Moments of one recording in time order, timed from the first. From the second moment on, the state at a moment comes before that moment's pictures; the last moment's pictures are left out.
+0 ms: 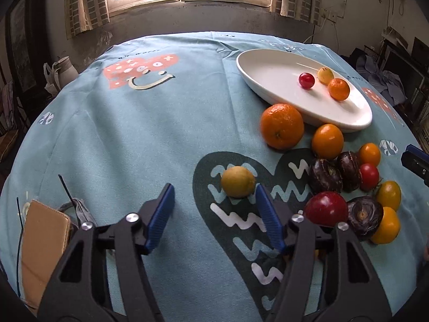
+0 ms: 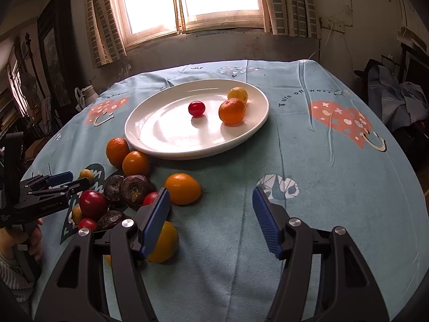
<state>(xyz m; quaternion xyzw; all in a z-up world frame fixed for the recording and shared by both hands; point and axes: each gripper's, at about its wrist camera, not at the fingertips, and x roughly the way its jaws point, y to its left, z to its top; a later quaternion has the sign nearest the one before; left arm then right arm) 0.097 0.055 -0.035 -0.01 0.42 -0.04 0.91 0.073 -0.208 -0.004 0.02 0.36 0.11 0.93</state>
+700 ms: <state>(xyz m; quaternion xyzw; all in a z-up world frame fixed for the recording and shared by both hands) 0.117 0.039 -0.039 -0.02 0.43 -0.08 0.90 0.085 -0.215 -0.019 0.08 0.40 0.14 0.90</state>
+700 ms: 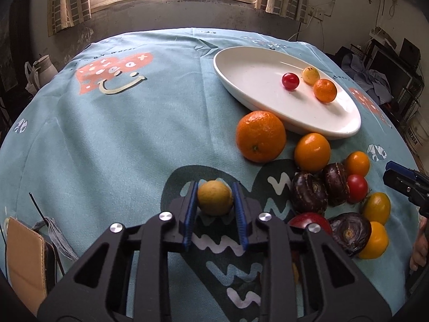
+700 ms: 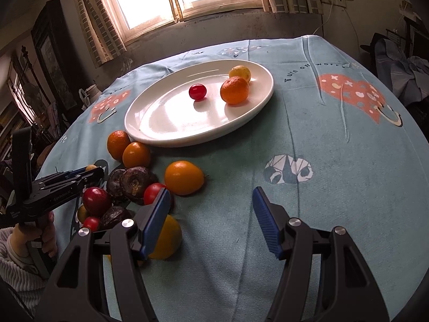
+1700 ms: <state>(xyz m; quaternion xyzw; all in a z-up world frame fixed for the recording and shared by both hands) 0.129 0.003 0.012 -0.03 0.36 -0.12 0.92 0.102 -0.207 0.024 0.10 0.35 0.17 0.92</state>
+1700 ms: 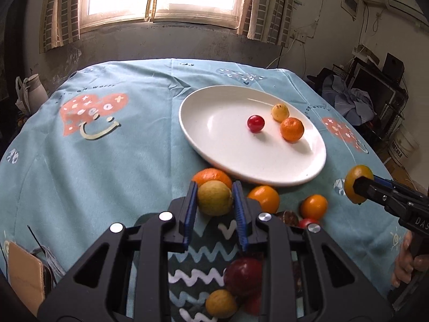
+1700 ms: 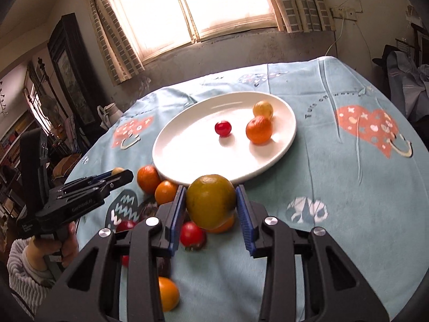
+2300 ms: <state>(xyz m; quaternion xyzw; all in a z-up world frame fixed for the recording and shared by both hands) 0.148 -0.010 0.019 0.00 0.32 -0.07 0.94 0.133 -0.216 0.015 0.10 0.33 0.12 0.93</state>
